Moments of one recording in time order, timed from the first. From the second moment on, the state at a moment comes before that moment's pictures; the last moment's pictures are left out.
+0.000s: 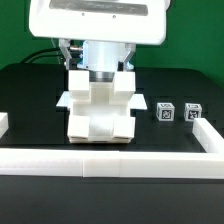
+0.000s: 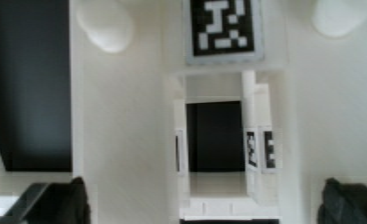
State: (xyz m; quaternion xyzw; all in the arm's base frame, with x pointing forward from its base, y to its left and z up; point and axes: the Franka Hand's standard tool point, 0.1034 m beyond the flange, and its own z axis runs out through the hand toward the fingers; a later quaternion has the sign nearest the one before) arm 0.572 -0.046 0.123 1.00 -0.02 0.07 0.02
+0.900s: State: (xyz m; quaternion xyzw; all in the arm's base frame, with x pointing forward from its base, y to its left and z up) arm 0.605 -0.041 0.106 1.00 0.01 0.09 0.05
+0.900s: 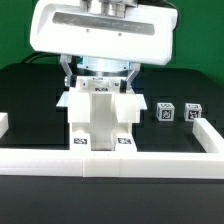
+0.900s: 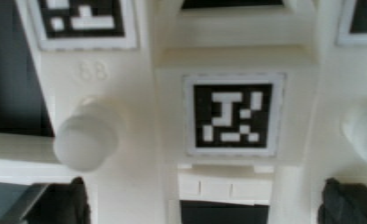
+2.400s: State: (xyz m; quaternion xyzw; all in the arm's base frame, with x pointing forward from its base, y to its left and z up) arm 0.583 0.046 0.148 0.97 -0.21 0.08 -0.05
